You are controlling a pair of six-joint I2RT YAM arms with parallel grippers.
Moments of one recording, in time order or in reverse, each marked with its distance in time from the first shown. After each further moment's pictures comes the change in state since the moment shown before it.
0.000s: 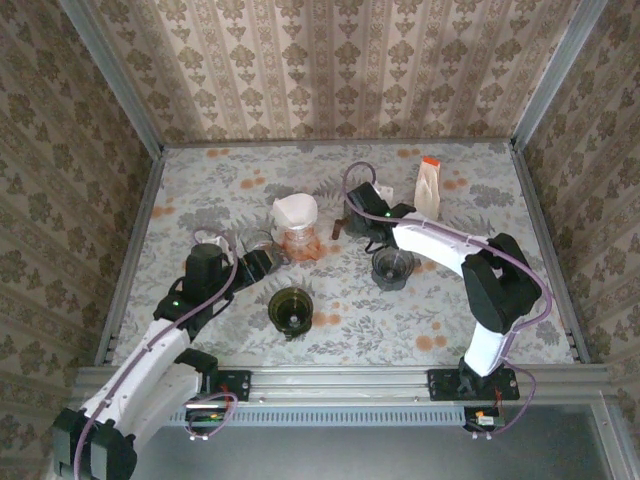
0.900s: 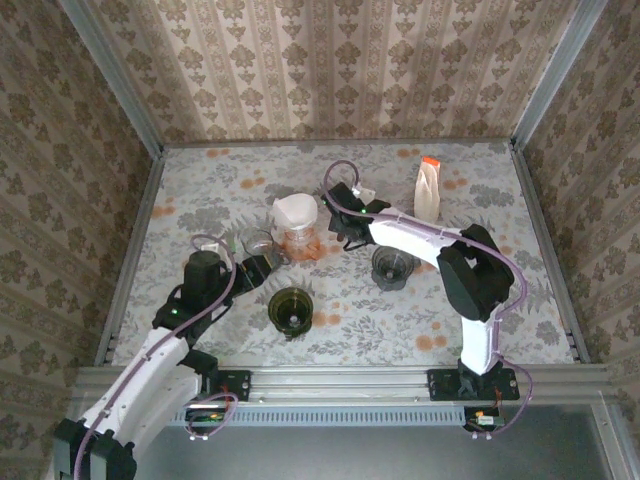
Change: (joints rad) left arm -0.001 -0.068 -0.057 0.008 0.010 -0.001; right arm 0.087 0.157 0.180 -0.086 -0.013 0.194
